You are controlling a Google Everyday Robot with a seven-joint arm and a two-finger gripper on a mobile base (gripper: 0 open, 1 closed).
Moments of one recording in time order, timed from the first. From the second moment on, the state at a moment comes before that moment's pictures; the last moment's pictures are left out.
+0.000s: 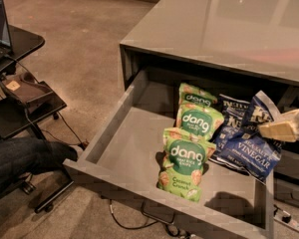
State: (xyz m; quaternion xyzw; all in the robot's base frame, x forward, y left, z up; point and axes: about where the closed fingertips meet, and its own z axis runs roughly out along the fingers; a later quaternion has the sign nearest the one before) arm 0.472 -0.295 0.806 -0.30 0.88 0.18 0.33
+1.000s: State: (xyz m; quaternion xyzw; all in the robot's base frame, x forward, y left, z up) arm 0.428 -0.128 0.775 -0.46 0.79 0.33 0.24
